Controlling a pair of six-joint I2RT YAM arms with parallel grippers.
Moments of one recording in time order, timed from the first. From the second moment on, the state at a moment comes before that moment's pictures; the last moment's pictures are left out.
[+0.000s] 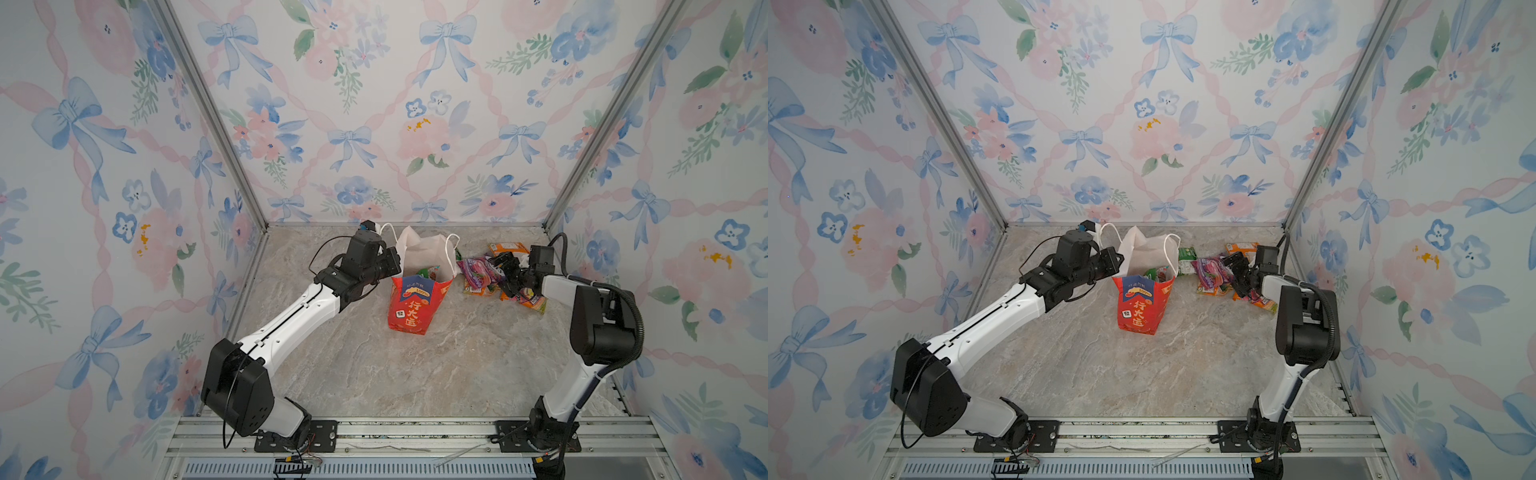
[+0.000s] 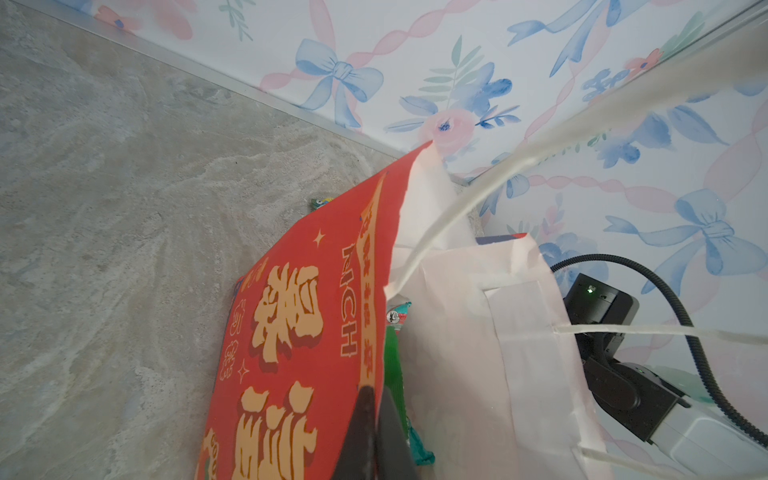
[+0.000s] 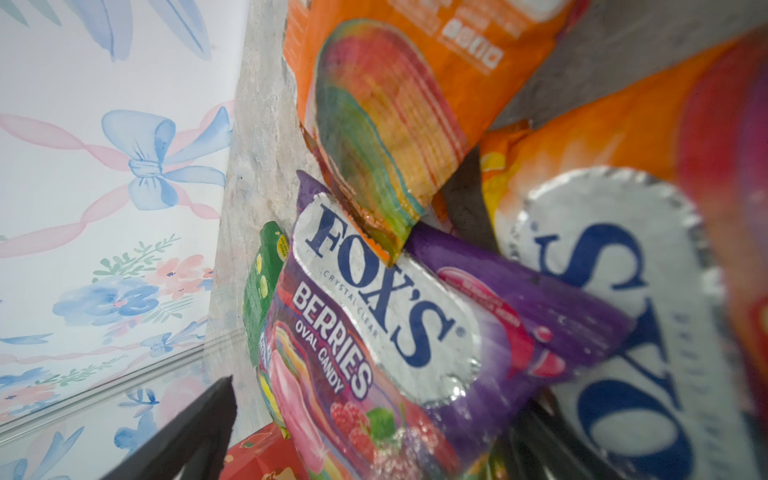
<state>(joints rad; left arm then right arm) -0.57 1.46 1.23 -0.27 0.06 -0.75 -0.10 1.87 1.10 -0.01 -0.43 0.95</state>
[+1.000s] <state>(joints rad) -0.57 1.46 1.23 -0.27 0.06 -0.75 -0.10 1.83 1.10 -0.02 -0.37 0.83</state>
